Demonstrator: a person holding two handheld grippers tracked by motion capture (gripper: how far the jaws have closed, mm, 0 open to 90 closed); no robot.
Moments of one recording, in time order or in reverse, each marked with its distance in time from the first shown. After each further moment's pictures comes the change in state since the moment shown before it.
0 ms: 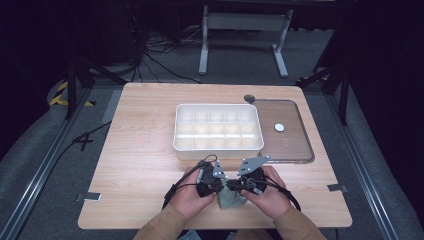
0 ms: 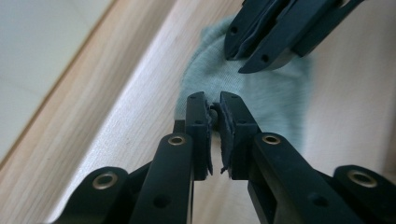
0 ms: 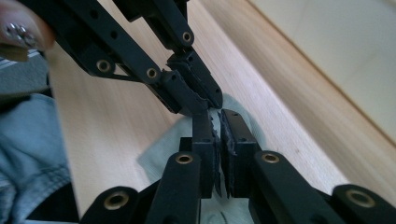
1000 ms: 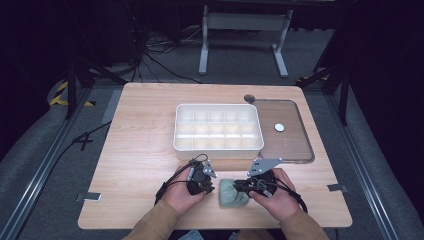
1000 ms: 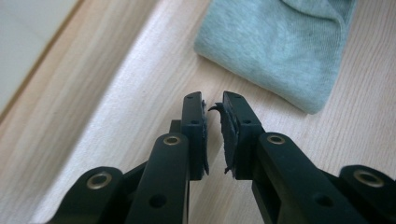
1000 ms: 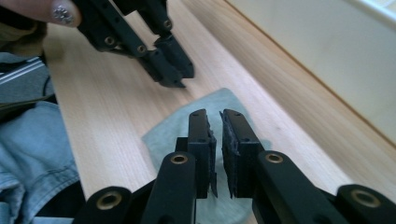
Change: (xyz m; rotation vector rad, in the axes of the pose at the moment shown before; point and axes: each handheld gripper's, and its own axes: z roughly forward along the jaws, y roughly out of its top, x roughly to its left) left arm 0.016 -0.020 -0.006 0.050 -0.031 -0.016; right arm -0.001 -0.013 -0.025 -0.056 -0.033 0.045
